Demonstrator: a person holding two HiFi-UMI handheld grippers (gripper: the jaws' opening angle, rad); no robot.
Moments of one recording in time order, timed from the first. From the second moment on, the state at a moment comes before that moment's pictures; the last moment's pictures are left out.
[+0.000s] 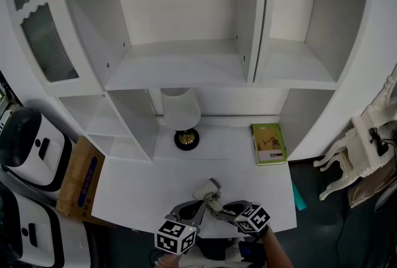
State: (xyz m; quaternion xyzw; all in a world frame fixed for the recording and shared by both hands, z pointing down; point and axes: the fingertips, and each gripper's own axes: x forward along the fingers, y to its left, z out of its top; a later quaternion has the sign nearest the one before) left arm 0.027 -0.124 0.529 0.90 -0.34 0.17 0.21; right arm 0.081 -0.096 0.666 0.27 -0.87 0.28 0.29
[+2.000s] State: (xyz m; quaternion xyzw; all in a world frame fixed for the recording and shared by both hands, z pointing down) left arm 0.031 -0.121 0.534 0.89 -0.37 0.14 0.22; right arm 0.069 -0.109 0.551 0.27 -0.92 0.26 0.12
